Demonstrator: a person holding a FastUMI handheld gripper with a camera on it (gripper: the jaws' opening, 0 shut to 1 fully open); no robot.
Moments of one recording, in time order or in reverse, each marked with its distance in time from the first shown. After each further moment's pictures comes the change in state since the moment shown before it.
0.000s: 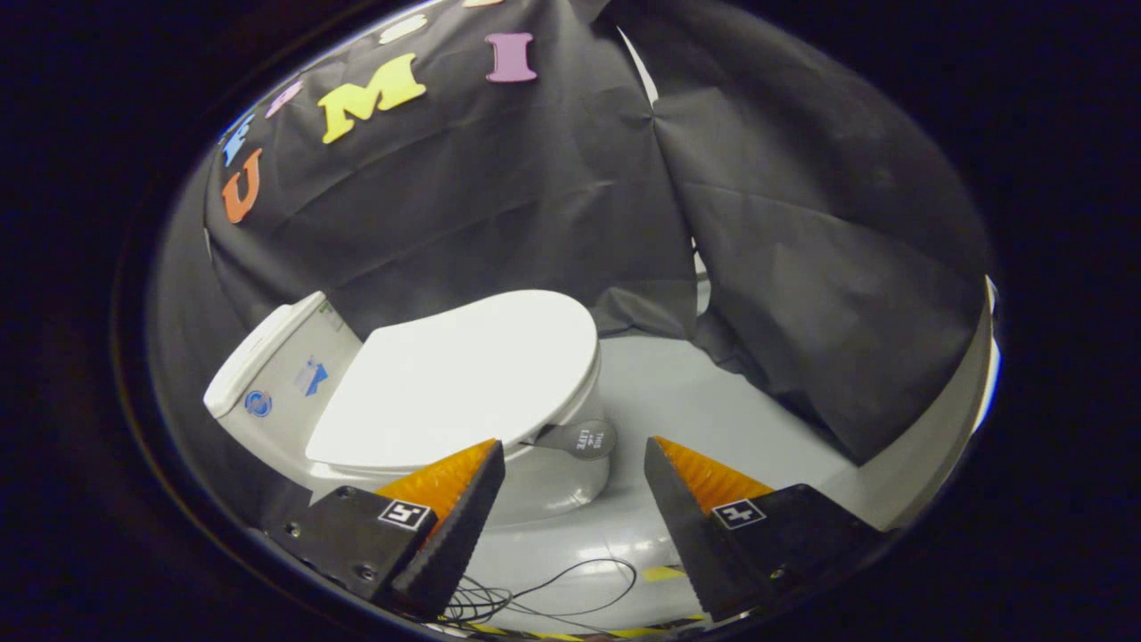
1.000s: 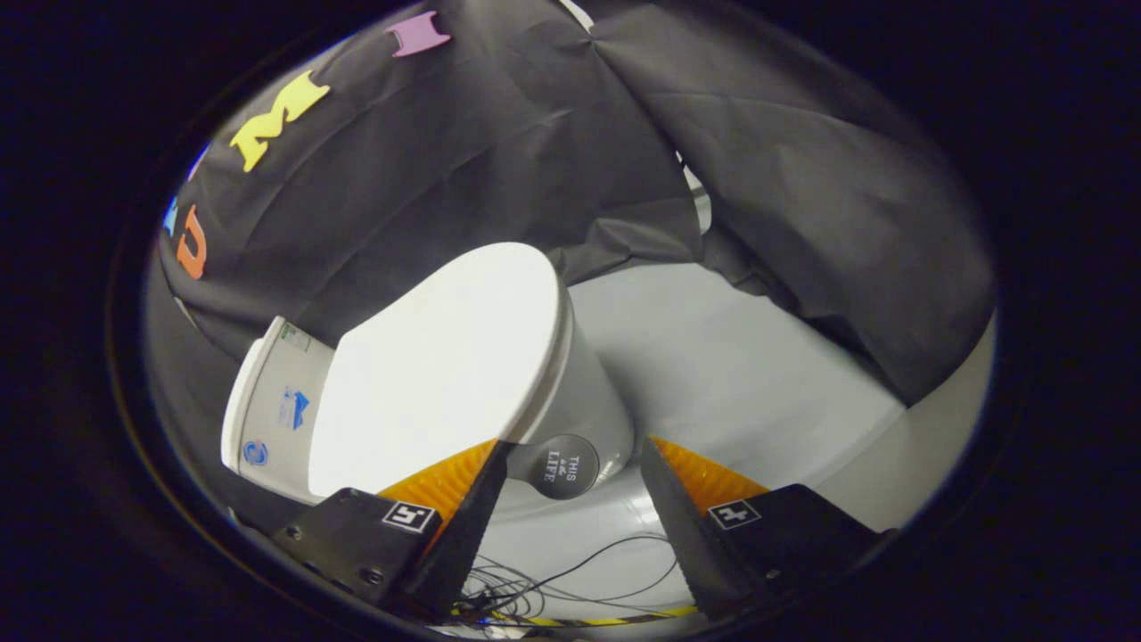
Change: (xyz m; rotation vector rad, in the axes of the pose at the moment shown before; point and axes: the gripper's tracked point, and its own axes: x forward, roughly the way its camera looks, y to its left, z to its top) arm 0.073 -0.017 -0.005 0.233 0.246 0.086
